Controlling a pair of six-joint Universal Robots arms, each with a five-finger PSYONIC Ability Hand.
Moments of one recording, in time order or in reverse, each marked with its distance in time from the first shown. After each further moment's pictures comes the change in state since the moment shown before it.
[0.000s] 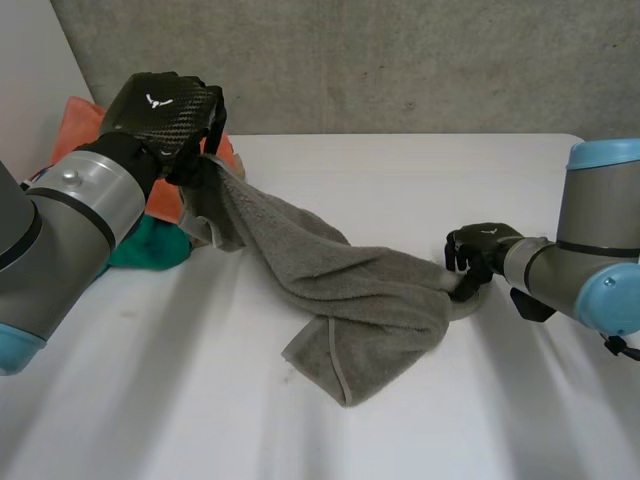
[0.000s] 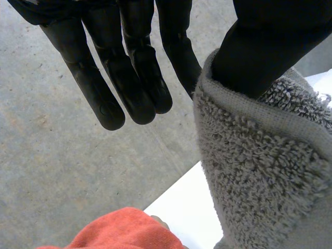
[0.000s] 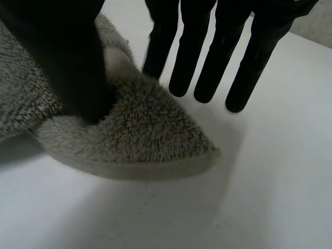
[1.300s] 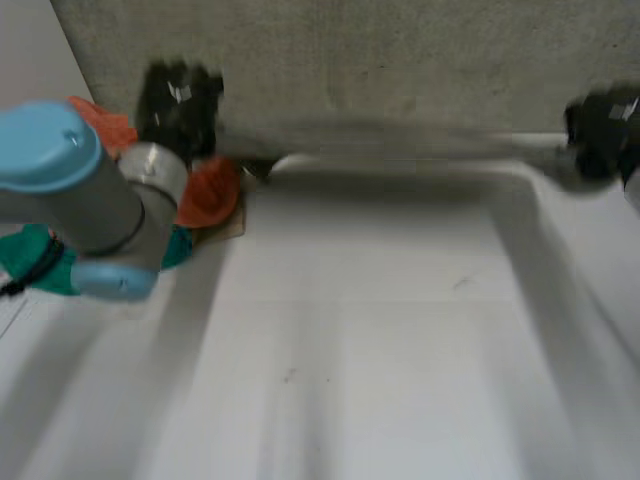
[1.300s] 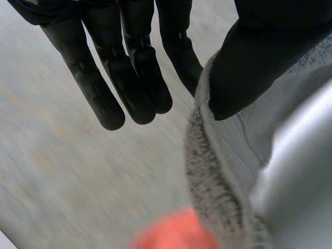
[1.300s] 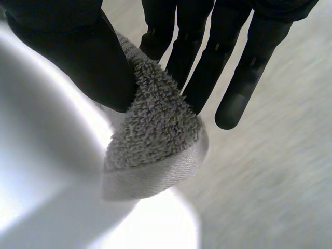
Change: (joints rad) left arm 0.001 -0.355 0.131 0.359 -0.119 0.141; right arm -0.215 -0.477 0.365 -0.423 -0.038 -0.262; left_hand 0.000 0.002 0.005 0.000 0.000; right_hand 0.156 0.199 0.225 0.232 0.222
